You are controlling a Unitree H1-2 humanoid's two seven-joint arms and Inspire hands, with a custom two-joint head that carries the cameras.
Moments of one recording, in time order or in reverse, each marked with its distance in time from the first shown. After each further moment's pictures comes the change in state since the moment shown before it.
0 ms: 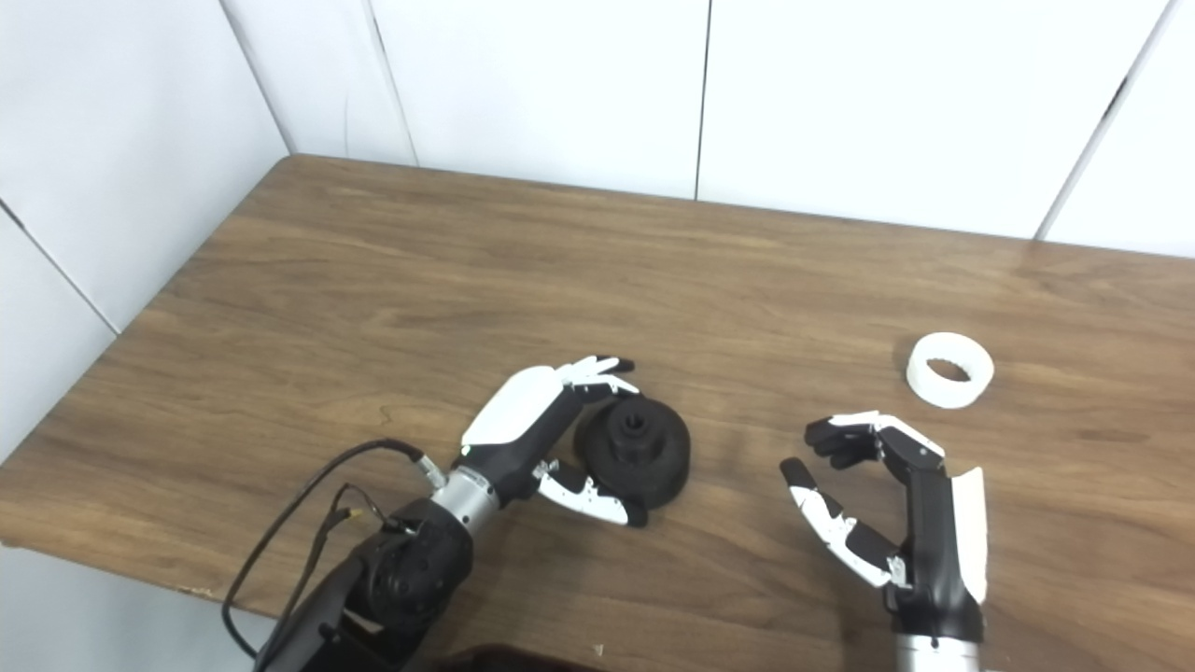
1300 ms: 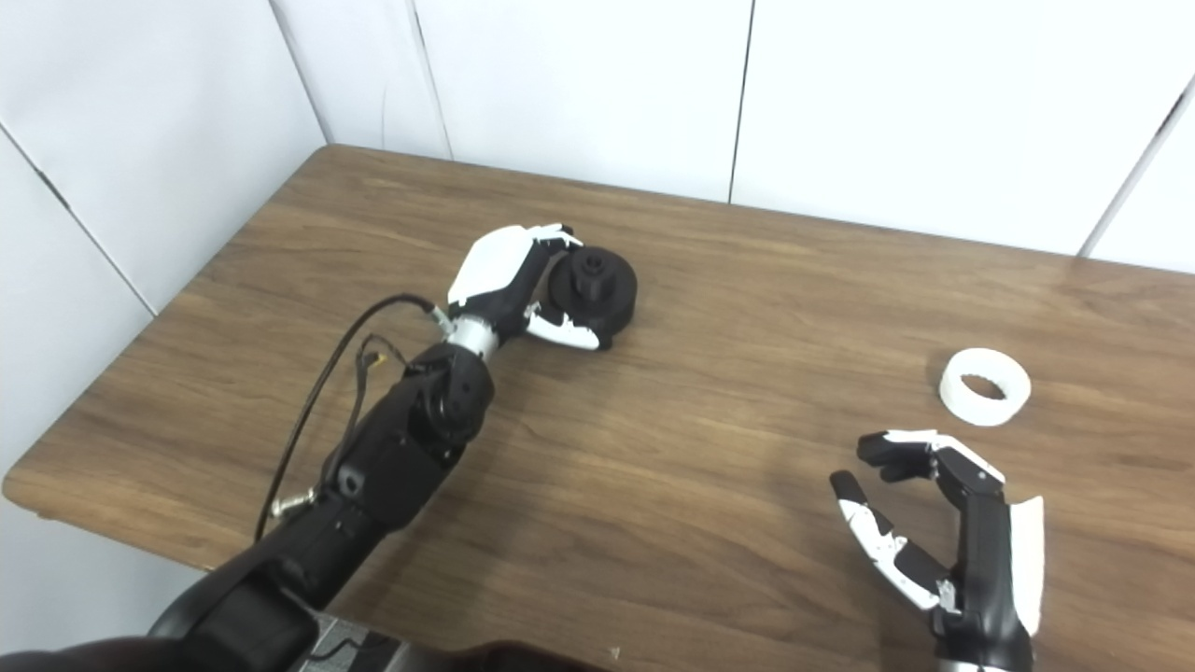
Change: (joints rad) left arm -0.332 0.059 0.173 0.467 -0.011 0.025 0.214; right arm 0.000 -0.005 -0.029 0.006 0.030 -0.008 0.004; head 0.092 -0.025
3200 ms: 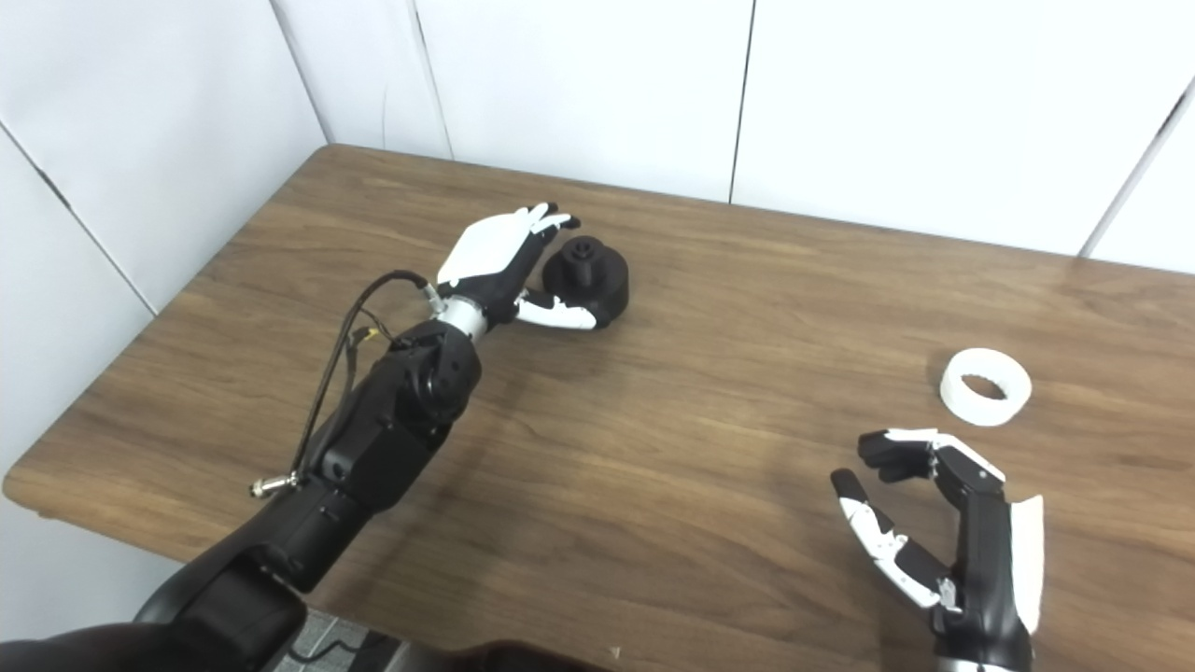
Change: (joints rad) left arm -0.053 0.042 0.001 -0.014 0.116 0.082 -0.162; right arm -0.005 0.000 0.001 0.008 0.020 -0.002 0.001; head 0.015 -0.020
